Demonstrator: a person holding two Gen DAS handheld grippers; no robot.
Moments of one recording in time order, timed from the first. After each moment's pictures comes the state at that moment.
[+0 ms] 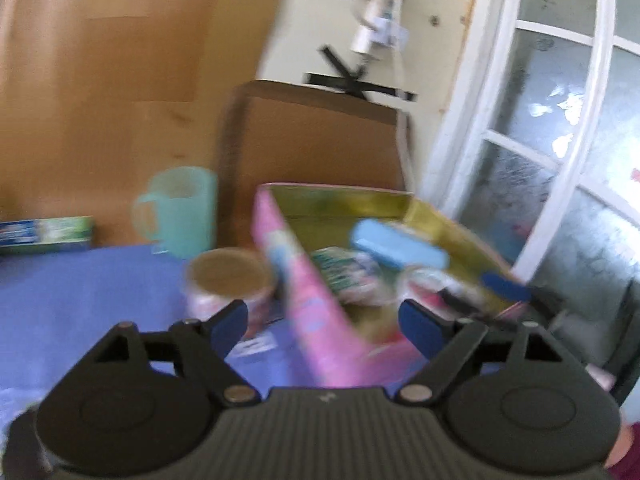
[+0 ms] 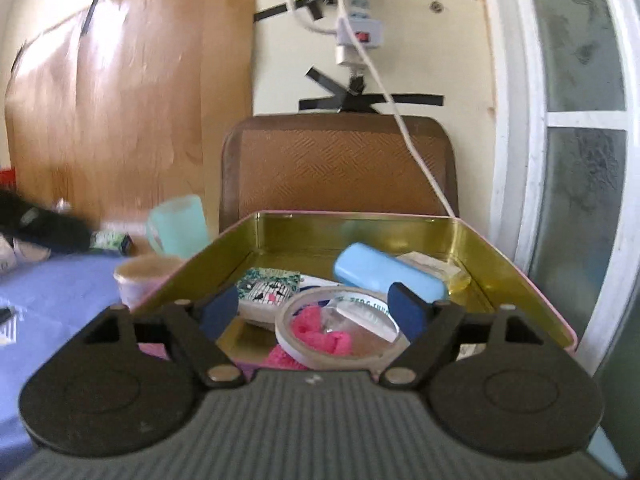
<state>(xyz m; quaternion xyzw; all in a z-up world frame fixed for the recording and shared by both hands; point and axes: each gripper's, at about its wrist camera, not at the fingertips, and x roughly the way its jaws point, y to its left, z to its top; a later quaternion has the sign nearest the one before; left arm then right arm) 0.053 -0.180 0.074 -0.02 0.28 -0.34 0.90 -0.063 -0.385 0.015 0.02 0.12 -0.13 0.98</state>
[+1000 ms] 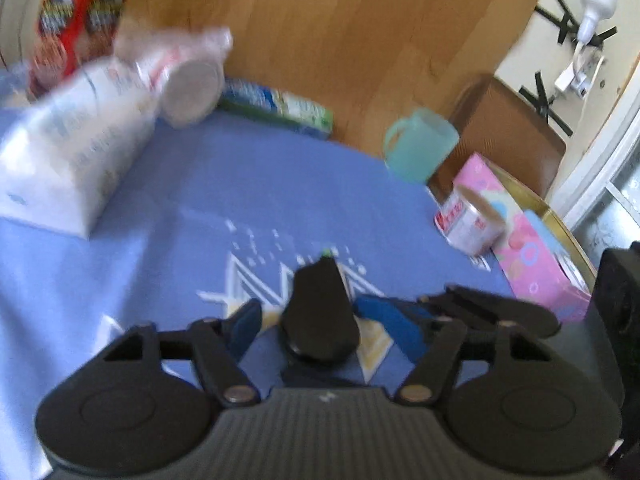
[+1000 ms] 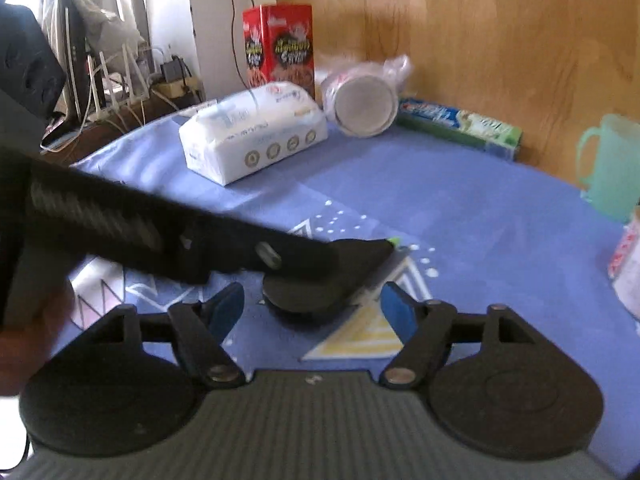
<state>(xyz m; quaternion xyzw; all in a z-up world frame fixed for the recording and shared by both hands) 0.084 0.035 -0.014 -0.16 0.40 -0.23 0.88 0.059 -0.099 -0.023 -0.04 0.33 0.23 0.92</state>
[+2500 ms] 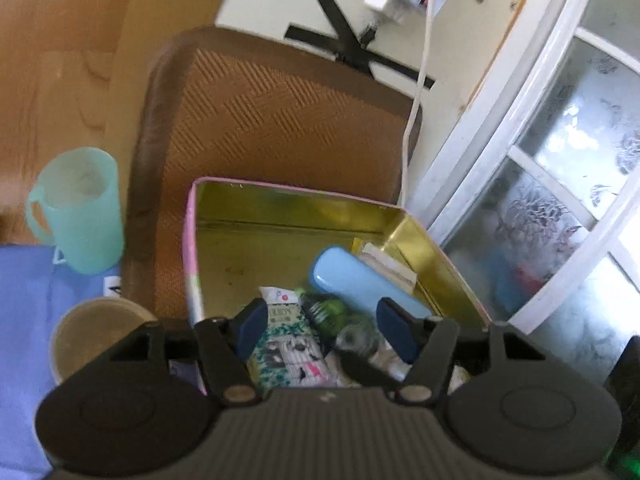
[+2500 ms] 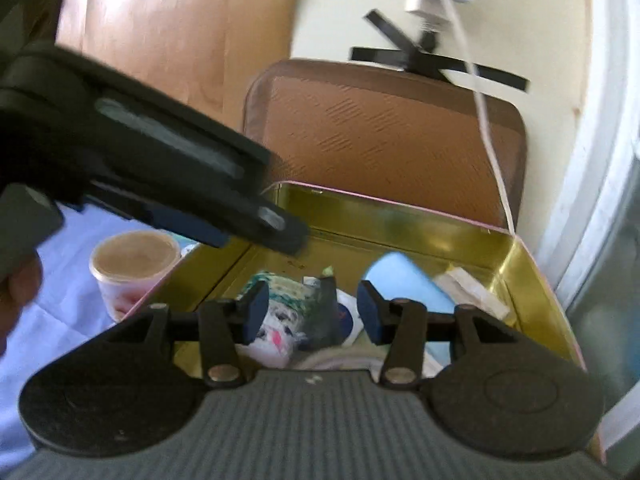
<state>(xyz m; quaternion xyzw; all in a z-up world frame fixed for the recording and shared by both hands) 0.155 -0.296 0.082 -0.08 0.36 -0.37 0.85 0.008 -0.410 0.036 -0.01 0.22 -0.07 0.97</state>
